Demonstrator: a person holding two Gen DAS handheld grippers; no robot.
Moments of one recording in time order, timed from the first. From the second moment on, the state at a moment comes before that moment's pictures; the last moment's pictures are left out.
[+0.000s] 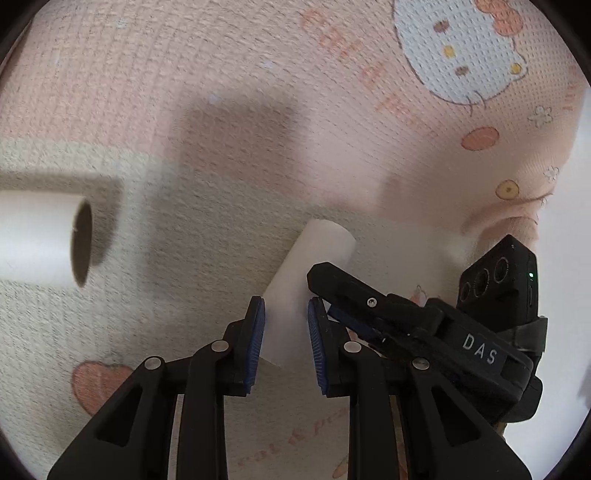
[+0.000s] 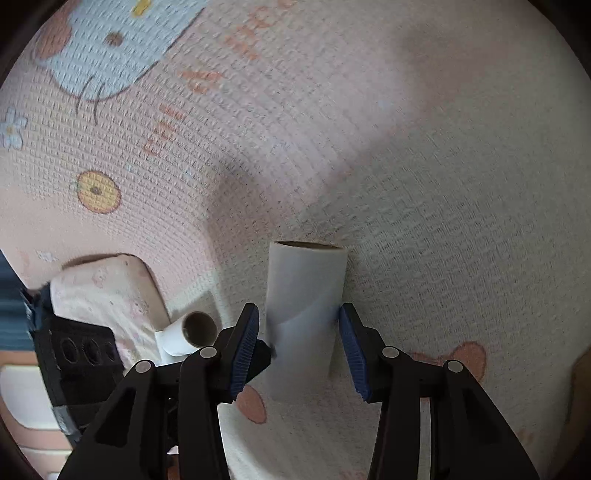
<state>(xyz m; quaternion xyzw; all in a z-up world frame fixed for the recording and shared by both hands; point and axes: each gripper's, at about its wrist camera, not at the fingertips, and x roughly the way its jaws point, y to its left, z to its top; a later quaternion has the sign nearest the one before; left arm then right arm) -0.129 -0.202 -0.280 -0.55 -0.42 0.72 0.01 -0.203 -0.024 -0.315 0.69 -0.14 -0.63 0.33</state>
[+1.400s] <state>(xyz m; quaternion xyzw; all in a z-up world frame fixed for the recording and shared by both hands) 0.020 -0.120 -0.257 -0.58 -0.30 0.75 0.06 -0.046 0.081 -0.259 0.62 0.04 -0.71 0.33</state>
